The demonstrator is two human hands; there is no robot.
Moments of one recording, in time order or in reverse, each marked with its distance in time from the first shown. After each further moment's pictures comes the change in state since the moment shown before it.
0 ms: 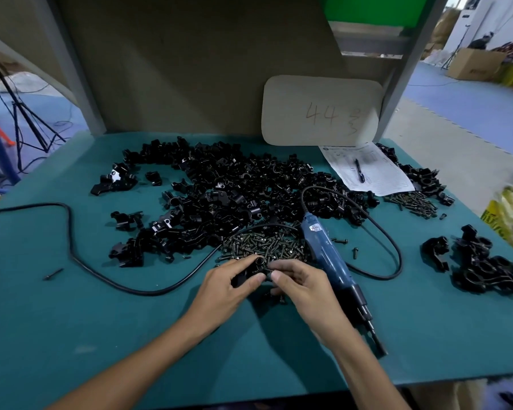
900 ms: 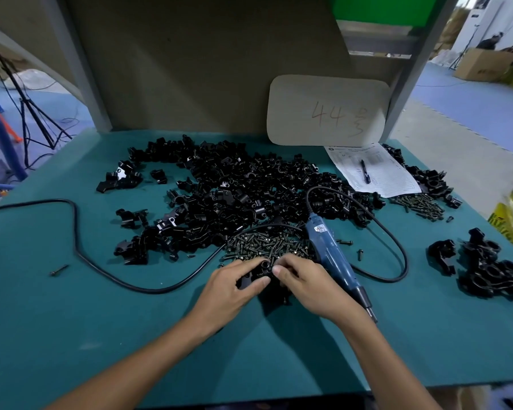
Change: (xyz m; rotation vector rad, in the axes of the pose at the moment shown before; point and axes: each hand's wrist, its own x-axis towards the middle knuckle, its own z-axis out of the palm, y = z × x) left_hand -0.002 0.002 -0.001 0.054 -0.047 0.016; right_hand 0.031 -0.005 -0.016 -0.620 -0.256 -0.103
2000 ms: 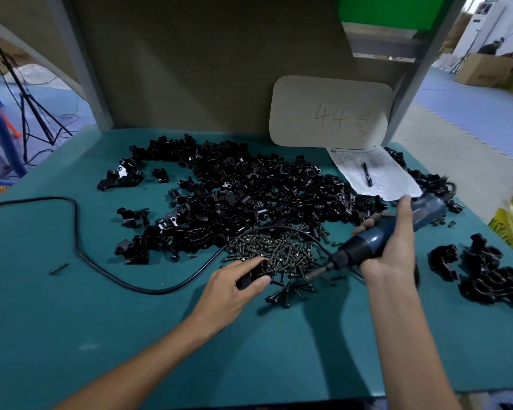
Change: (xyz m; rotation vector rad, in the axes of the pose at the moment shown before) left_hand -0.004 0.005 -0.003 -0.093 0.021 -0.078; right_hand 0.005 -0.020 -0.083 1.617 0.864 0.151
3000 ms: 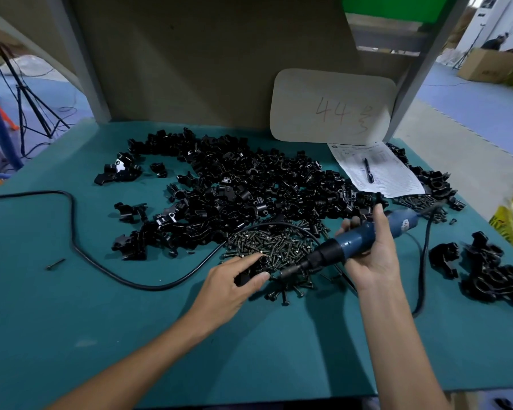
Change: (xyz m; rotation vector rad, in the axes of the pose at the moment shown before) left_hand 0.001 -0.004 0.001 -0.042 0.020 -0.019; right_hand 0.014 0.023 -0.014 0.051 -0.016 0.136
